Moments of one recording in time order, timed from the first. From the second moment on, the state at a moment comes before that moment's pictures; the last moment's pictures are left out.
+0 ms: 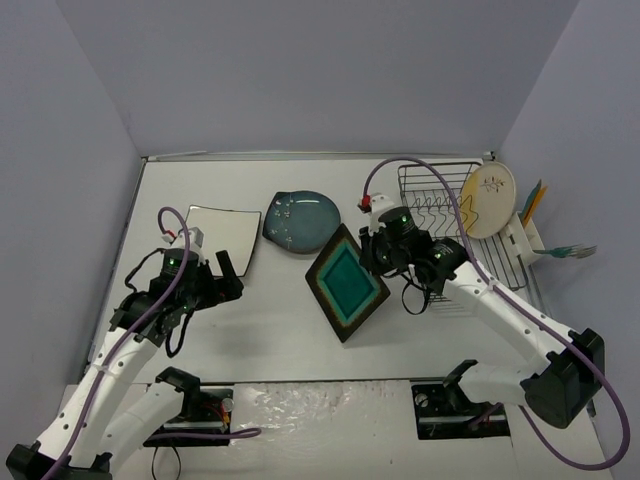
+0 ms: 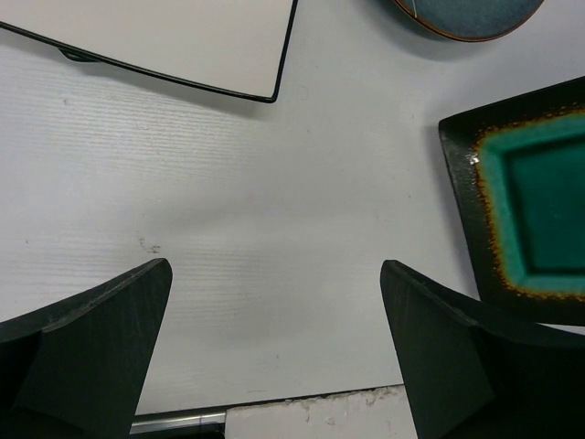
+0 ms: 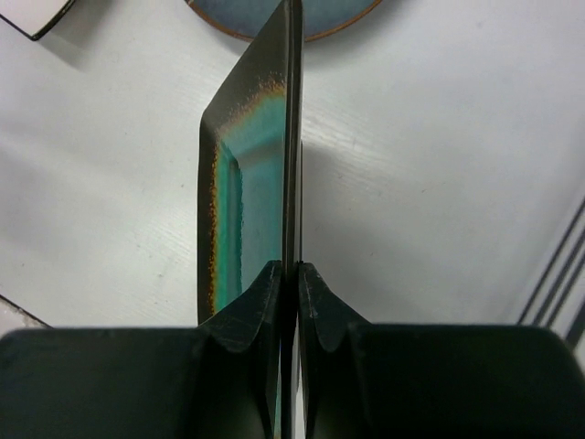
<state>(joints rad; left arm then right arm) -0.35 0.76 0.80 -0.80 -0.06 -0.56 0.65 1.22 1.02 -0.54 0.00 0.23</state>
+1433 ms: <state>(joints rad) -0.35 0.78 0.81 -0.77 -0.14 -0.33 0.01 1.41 1.61 -0.66 0.16 -0.34</state>
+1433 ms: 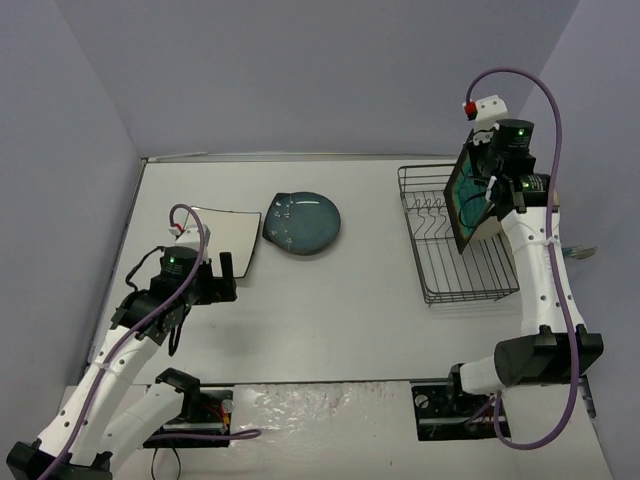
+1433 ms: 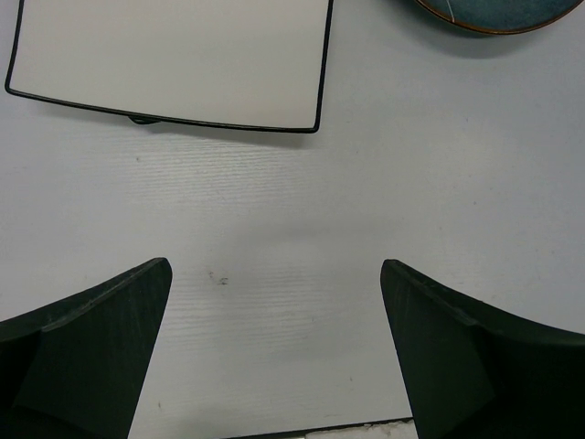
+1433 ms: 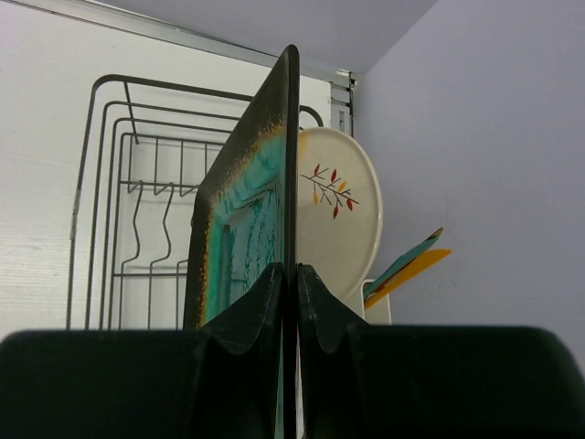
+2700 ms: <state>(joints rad) -0.35 0.82 0.79 -0.72 -0.14 -0.29 -0.16 1.65 1.48 -0.32 0.07 -0.44</state>
